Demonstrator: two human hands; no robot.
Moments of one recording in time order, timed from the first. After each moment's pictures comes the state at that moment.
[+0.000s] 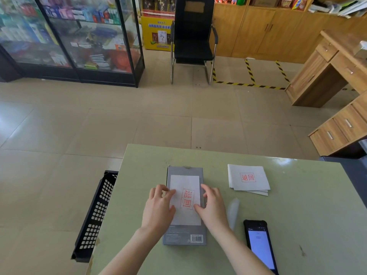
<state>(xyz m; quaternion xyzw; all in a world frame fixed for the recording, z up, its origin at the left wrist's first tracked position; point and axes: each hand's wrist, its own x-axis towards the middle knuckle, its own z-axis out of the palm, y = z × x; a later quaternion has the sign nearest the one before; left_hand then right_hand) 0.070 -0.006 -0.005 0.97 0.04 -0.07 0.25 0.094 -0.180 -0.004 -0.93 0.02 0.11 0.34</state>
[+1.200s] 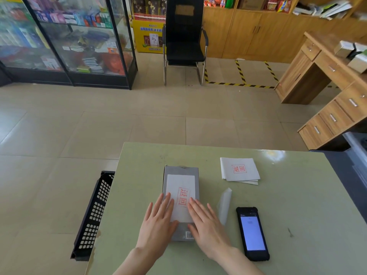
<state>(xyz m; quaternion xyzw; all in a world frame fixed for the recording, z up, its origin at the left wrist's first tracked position) -0.005 -0.014 -0.004 0.99 -0.09 -0.03 0.11 0.010 -0.200 -0.009 -0.96 -0.24 0.12 0.12</state>
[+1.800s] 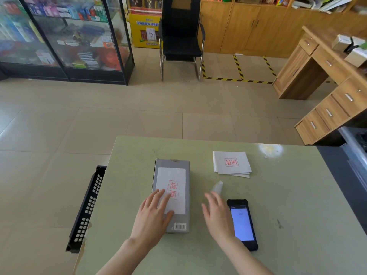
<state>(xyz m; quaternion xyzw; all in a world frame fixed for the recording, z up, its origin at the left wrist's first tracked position) -0.007 -0.032 0.000 0.98 -0.07 -0.03 0.18 0.020 -0.248 -0.027 -0.97 0.00 0.07 0.21</state>
